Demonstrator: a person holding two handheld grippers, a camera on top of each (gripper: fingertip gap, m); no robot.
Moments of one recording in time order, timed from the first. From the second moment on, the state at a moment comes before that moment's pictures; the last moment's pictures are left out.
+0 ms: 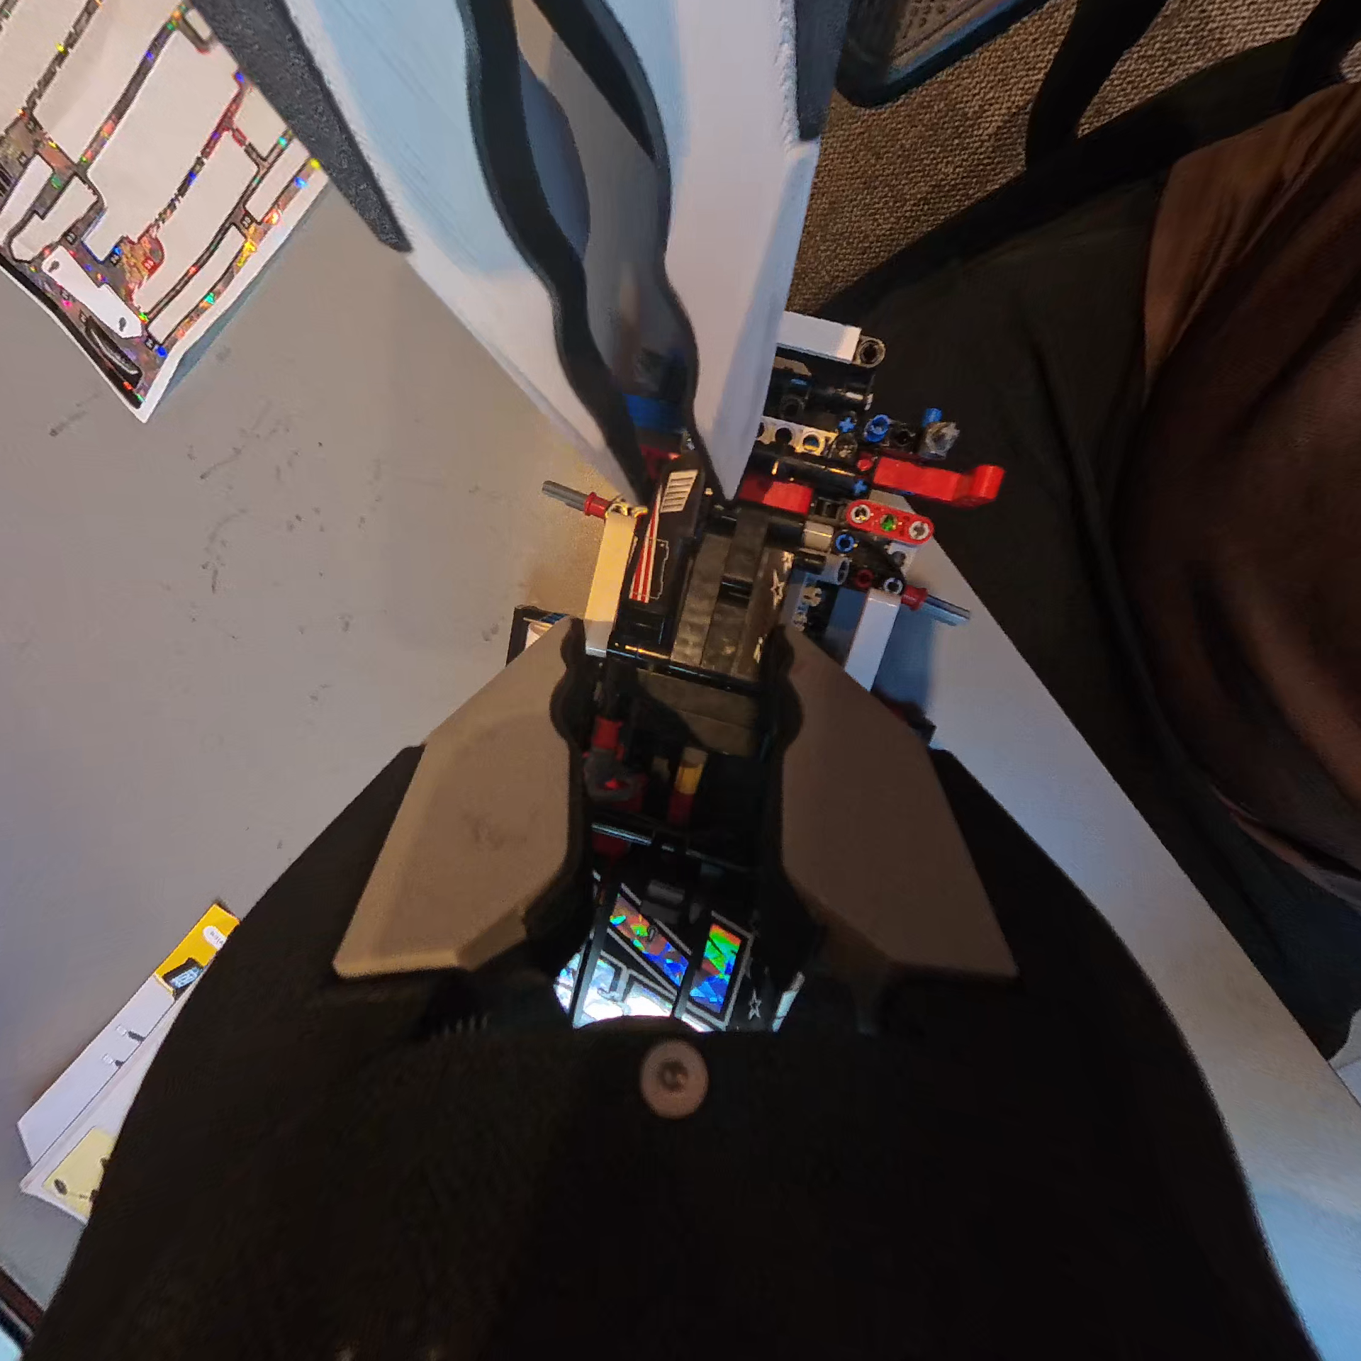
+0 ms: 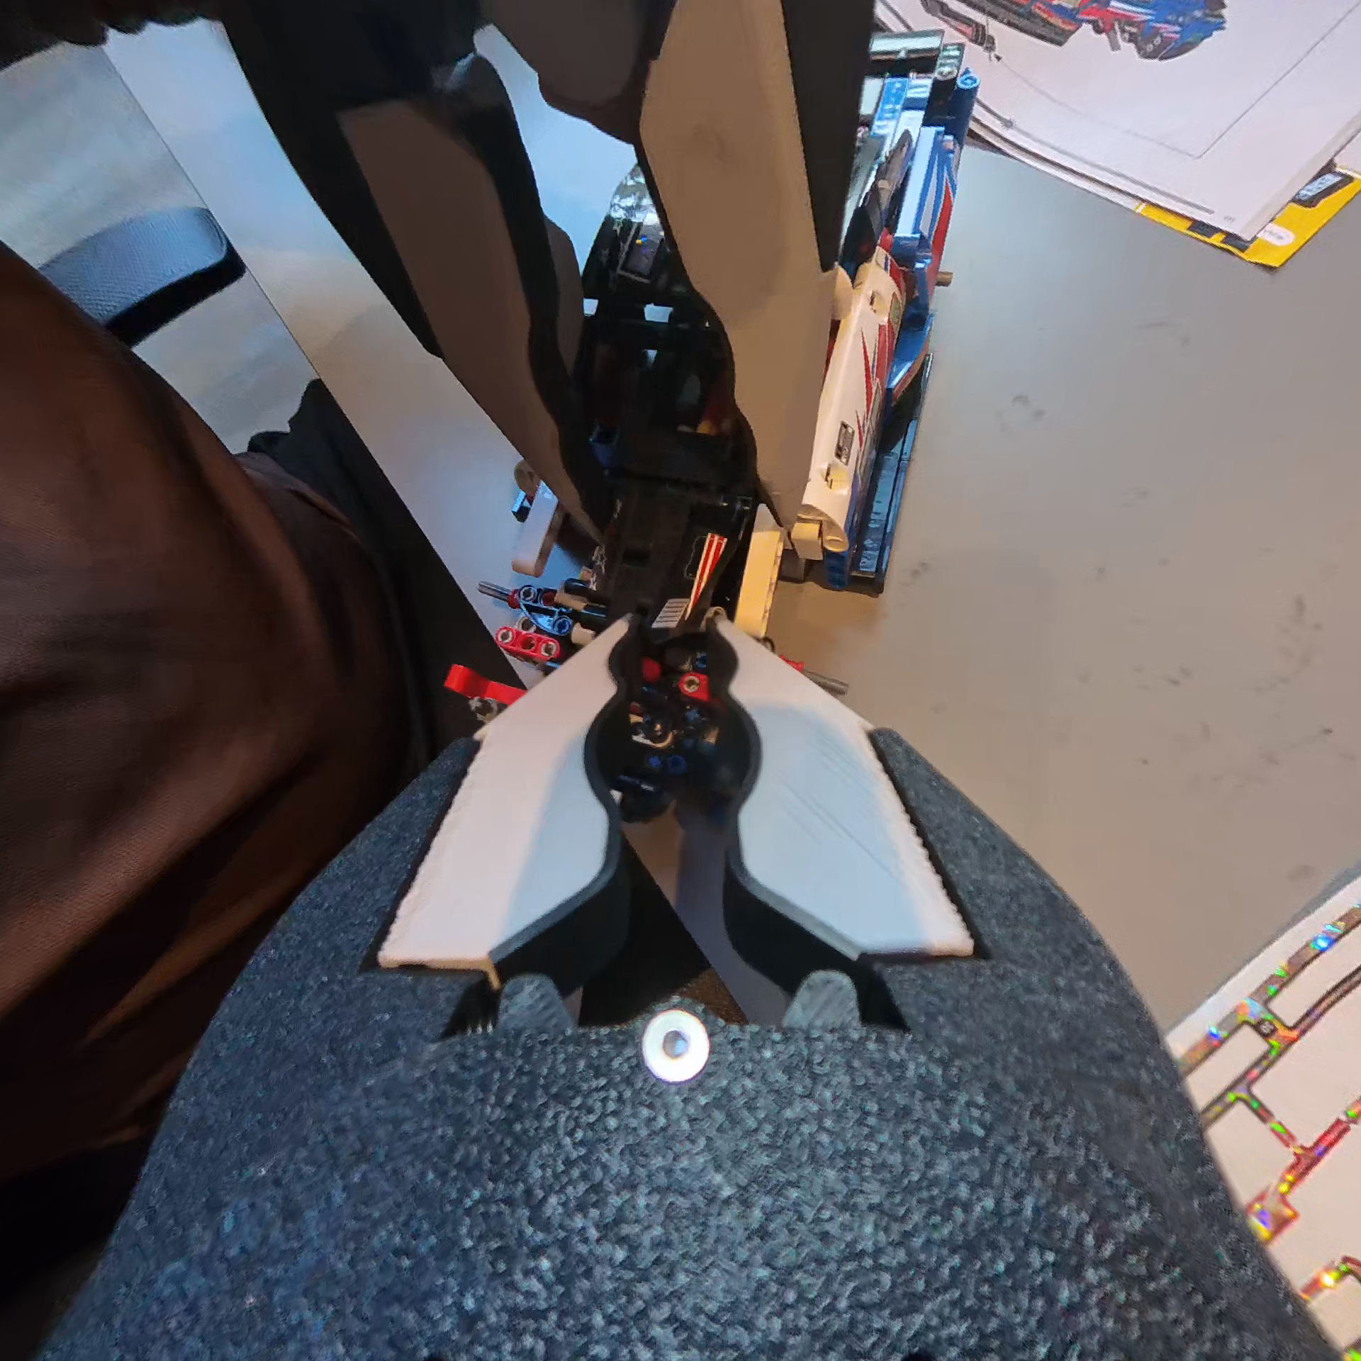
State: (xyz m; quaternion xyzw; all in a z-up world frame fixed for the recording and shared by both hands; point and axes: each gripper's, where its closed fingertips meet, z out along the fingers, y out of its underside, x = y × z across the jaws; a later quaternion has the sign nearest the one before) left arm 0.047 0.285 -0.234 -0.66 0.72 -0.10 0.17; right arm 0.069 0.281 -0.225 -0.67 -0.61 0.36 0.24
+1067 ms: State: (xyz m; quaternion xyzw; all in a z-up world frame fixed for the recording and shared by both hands) left arm 0.049 0.284 -0.238 -0.66 0.72 -0.08 0.20; right arm 0.069 0.303 -0.223 -0.67 -0.59 0.28 0.34
